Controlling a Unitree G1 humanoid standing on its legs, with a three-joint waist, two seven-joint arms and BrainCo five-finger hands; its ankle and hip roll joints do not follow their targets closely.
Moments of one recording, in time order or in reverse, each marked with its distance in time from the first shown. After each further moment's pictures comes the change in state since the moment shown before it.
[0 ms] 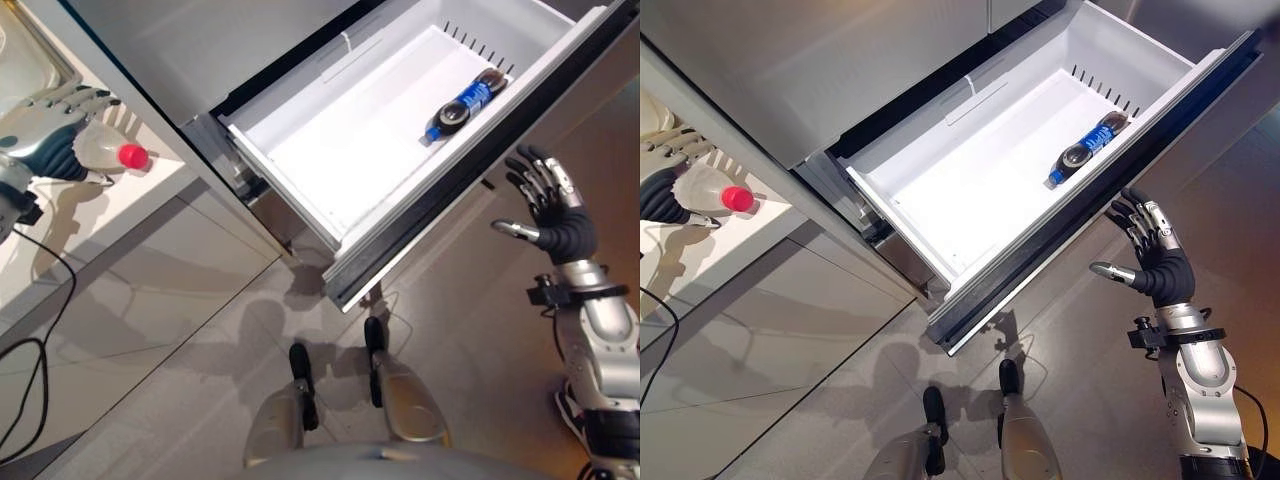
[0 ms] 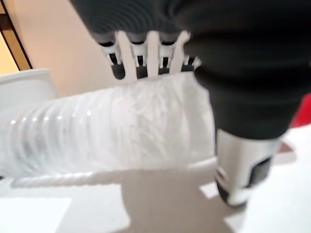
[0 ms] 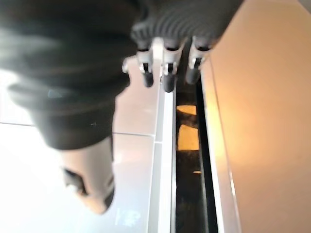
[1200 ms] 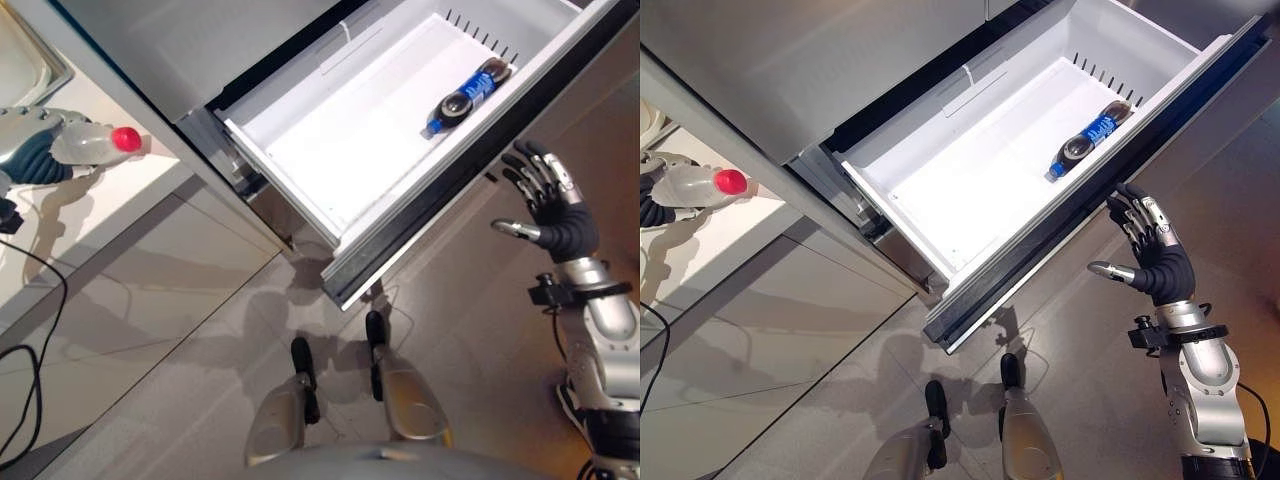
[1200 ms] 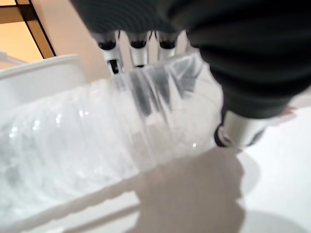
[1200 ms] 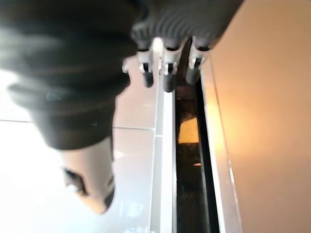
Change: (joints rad) left arm 0.071 -0.002 0.069 0.003 0.001 0.044 -0.045; right arm -0.002 0.000 -0.011 -0.041 0.017 0.025 0.038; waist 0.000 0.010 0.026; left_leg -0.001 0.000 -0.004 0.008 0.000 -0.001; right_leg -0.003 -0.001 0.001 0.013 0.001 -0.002
